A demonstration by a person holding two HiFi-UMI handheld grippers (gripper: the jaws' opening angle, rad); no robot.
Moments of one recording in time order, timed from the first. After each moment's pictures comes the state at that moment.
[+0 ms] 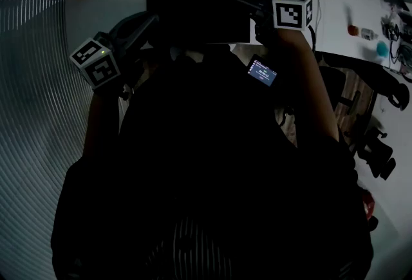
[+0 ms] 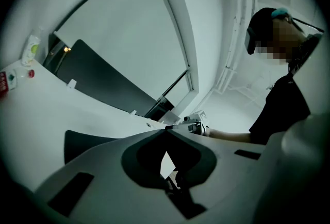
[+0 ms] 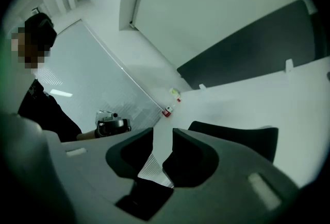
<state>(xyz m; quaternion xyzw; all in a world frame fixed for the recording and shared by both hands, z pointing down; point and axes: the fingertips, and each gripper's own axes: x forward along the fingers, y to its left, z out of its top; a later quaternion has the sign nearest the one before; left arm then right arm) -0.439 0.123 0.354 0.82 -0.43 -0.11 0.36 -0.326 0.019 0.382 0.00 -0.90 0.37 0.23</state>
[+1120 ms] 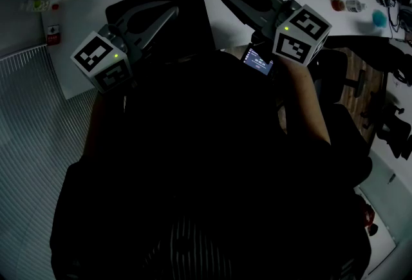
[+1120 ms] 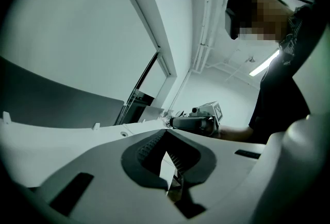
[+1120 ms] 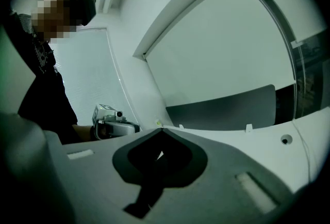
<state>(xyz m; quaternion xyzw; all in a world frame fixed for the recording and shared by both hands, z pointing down) -0.246 -0.002 0.279 0.91 -0.32 -0.02 0.25 -0.178 -0.042 0.273 0.11 -0.96 0.22 0.11</state>
